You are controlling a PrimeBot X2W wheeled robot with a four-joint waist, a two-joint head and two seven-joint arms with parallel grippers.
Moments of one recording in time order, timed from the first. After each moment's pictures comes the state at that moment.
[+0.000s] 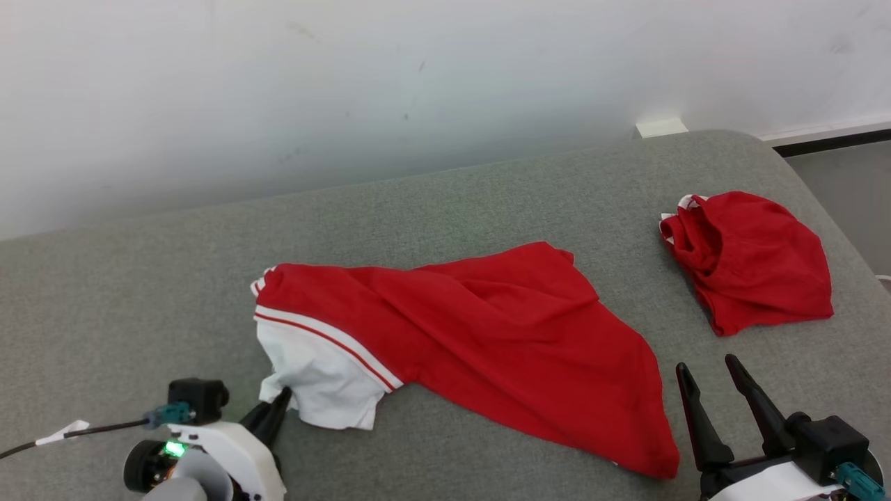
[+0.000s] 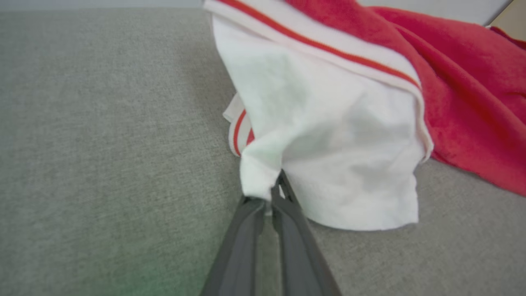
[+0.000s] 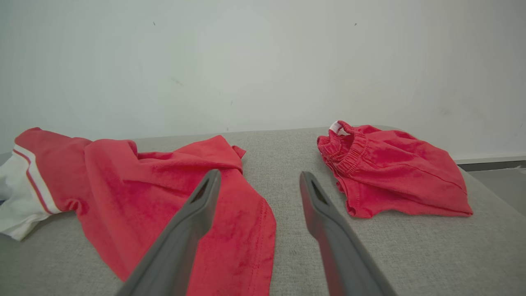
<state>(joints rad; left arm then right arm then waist) -0.51 0.38 -0.78 0.86 -0.84 -0.12 -0.26 -0.15 -0.18 0.23 0.32 0.39 0.13 -0.26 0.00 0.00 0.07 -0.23</state>
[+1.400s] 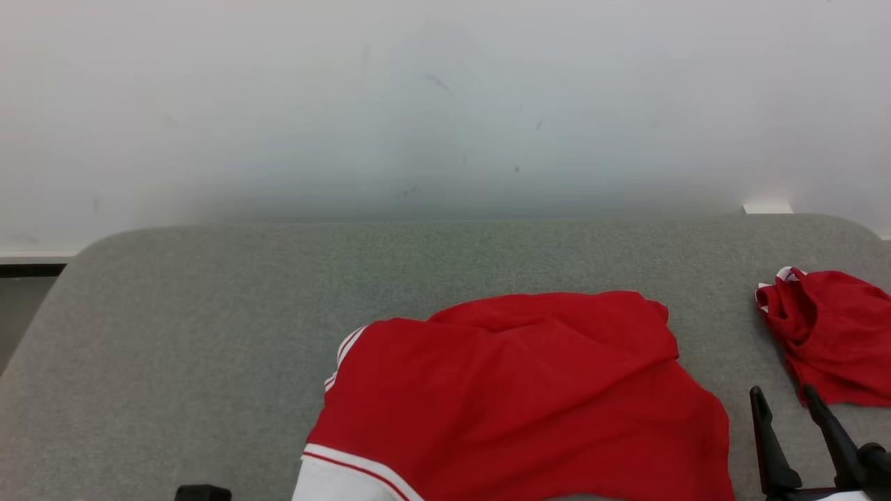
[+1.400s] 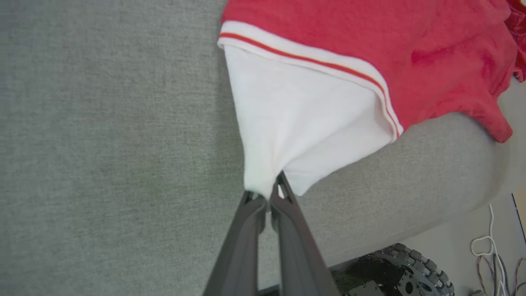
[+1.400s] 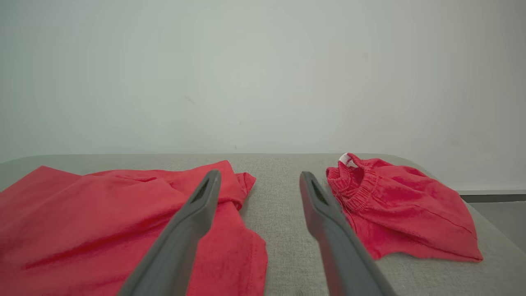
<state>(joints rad) -0.12 0.69 -0.82 0.07 -1.12 0.21 0.14 -0.05 -0.20 0.05 0.29 0.35 0.13 -0.25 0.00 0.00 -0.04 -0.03</state>
